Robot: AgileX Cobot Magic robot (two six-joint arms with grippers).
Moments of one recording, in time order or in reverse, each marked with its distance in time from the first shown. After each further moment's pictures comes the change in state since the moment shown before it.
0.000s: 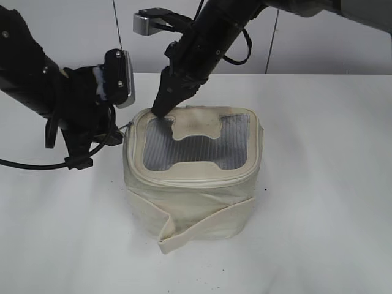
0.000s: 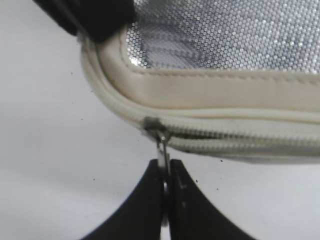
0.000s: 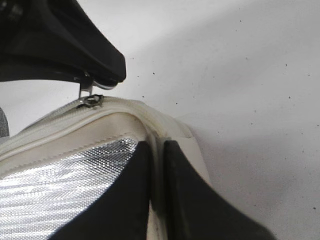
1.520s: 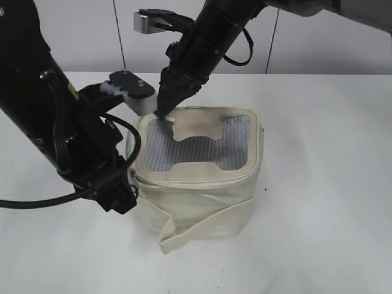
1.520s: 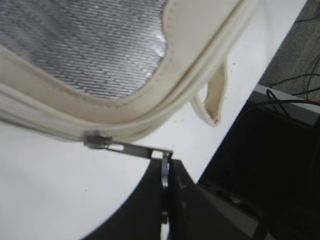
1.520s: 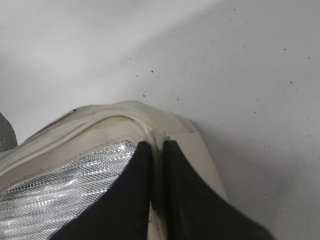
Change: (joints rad) left arm -0.172 -0.114 -0.007 -0.074 0.447 -0.701; right arm 0.000 -0.001 0.000 -0.019 0.002 0.110
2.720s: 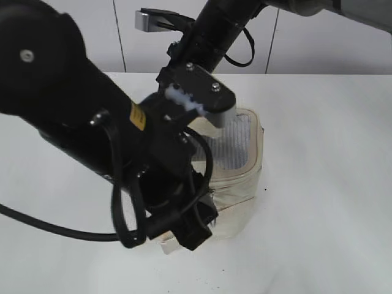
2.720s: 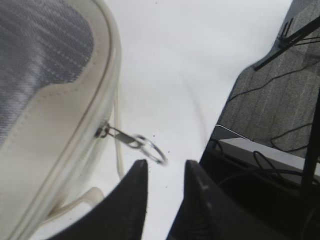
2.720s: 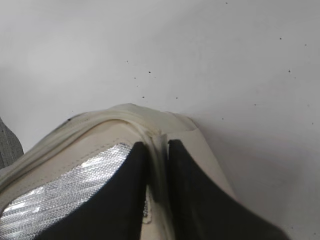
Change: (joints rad) left arm -0.335 -0.014 0.007 0.039 -0.309 -0.236; right arm 0.000 0.000 0.000 -0.004 0.000 0.091
